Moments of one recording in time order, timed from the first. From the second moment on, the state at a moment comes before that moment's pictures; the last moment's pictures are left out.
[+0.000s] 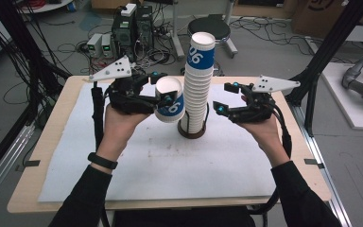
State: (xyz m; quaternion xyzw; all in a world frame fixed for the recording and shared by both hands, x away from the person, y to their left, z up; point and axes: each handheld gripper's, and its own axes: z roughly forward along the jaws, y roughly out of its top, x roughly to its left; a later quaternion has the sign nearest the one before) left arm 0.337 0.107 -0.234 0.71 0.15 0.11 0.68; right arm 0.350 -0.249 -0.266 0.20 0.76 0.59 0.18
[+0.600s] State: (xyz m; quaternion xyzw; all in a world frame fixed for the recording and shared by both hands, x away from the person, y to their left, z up) left arm 0.327 0.111 -0.276 0.73 0.16 0.10 0.66; right arm 0.328 -0.266 -0.298 0.21 0.75 0.61 0.17
